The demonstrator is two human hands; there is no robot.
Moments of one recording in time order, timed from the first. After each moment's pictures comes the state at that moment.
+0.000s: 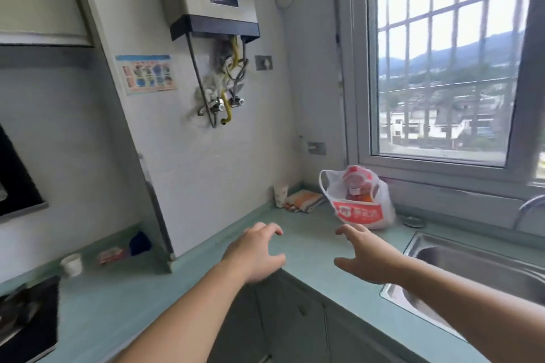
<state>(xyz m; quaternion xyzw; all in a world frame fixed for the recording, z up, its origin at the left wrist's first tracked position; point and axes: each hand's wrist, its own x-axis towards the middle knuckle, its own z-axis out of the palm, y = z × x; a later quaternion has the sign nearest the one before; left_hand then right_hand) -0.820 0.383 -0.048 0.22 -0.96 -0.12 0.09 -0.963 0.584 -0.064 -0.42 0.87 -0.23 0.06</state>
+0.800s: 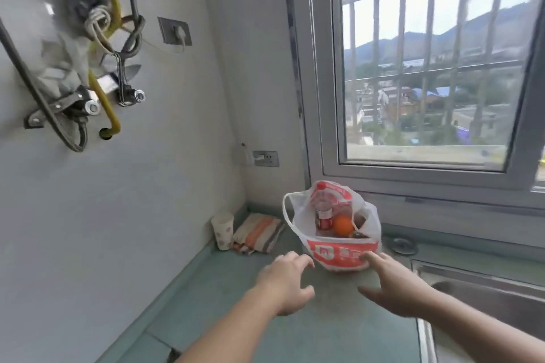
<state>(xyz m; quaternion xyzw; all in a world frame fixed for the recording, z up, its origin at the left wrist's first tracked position) -1.173 0.240 -0.130 -0.02 -0.99 -0.13 -0.03 -1.226 0.466 -0.144 -0.22 0.96 -0.19 0.05</state>
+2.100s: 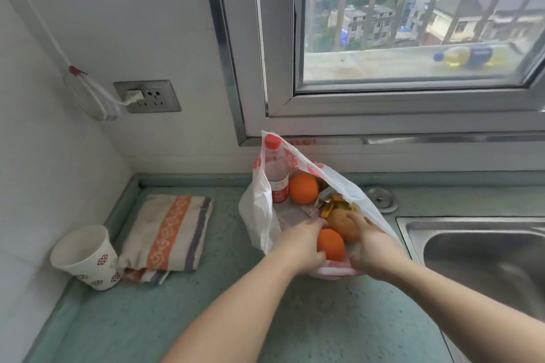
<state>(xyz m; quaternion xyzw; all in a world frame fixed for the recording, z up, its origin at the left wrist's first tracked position) -1.514 0.220 -0.285 -0.20 -0.94 -0.19 -0.18 -1.478 0.385 -0.275 0.06 0.97 -0.21 0.13</state>
